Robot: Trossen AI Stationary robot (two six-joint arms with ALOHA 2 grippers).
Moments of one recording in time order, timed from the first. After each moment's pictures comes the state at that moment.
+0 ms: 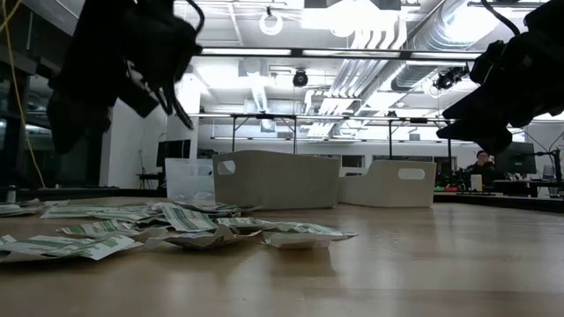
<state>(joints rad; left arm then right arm) -0.16 1.65 1.05 -1.47 -0.24 -0.92 0.12 0.33 0.05 -0.02 0.25 0.52</state>
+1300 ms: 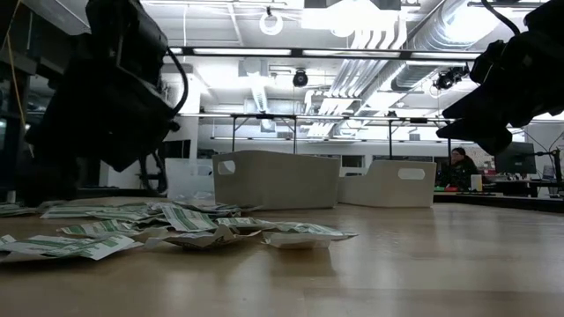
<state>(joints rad) -0.16 1.80 0.85 -1.27 -0.25 -0.92 0.12 0.33 0.05 -0.02 0.25 0.52</state>
